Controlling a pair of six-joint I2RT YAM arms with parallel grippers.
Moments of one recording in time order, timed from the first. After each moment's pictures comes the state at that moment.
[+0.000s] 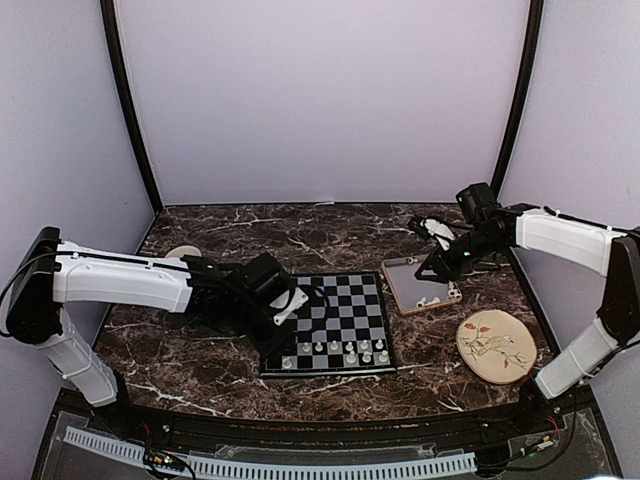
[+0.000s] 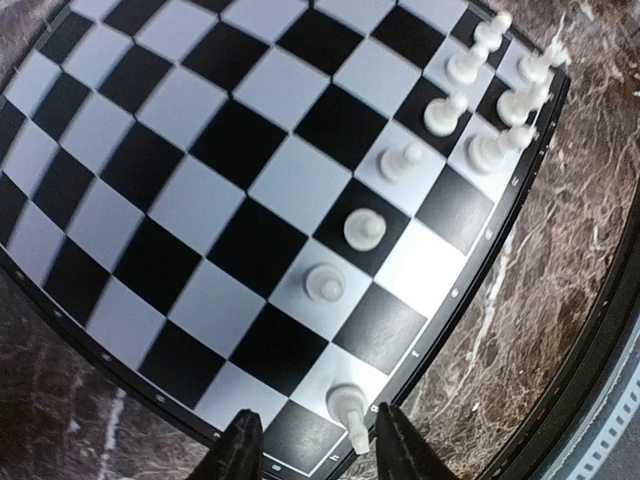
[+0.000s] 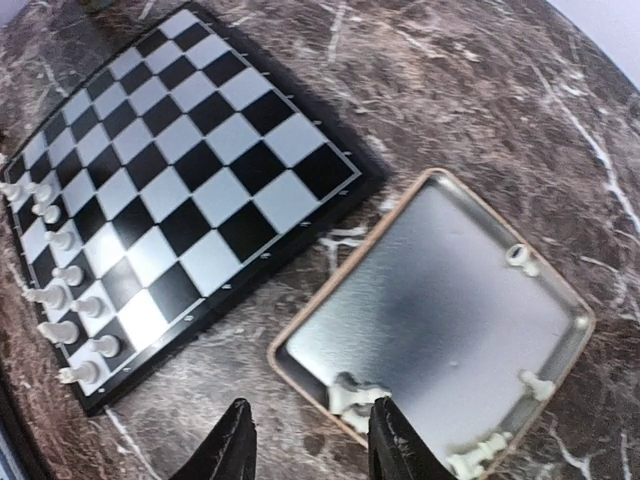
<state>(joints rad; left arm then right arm) -1.04 1.60 1.03 -0.57 0.02 -0.16 0.35 1.48 1.06 -0.61 -0.46 -0.46</state>
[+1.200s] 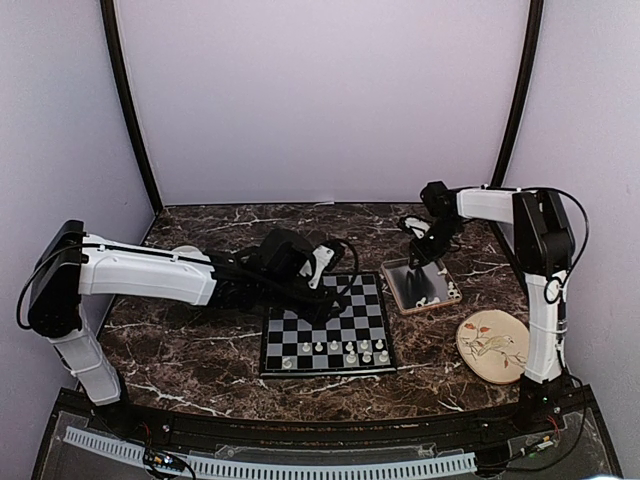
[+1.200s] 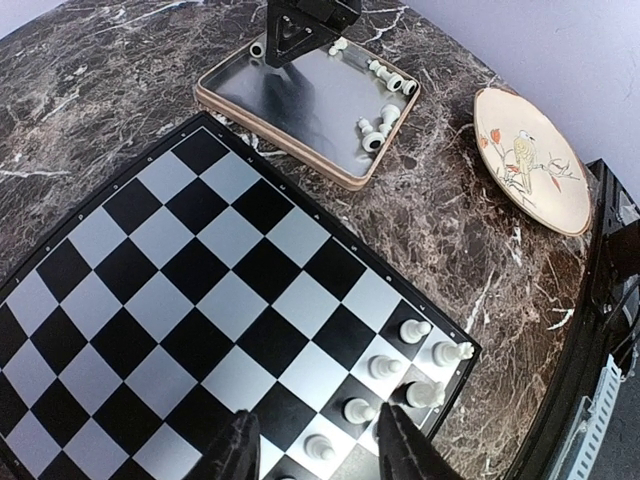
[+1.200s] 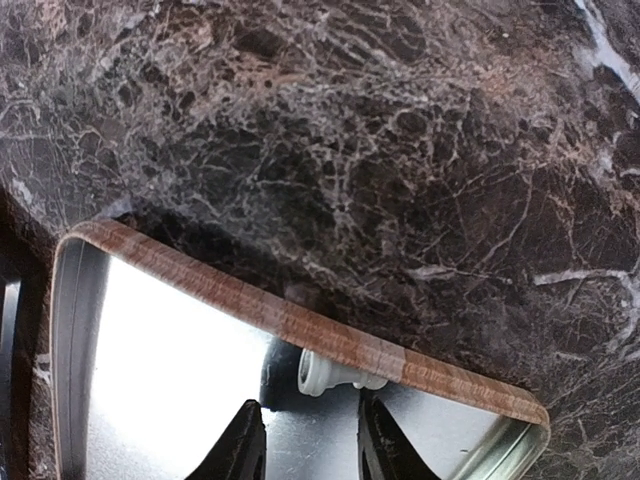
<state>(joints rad) -1.02 1.71 1.15 -0.15 0.03 -0.32 0.28 2.18 1.67 -0.80 -0.19 -0.29</state>
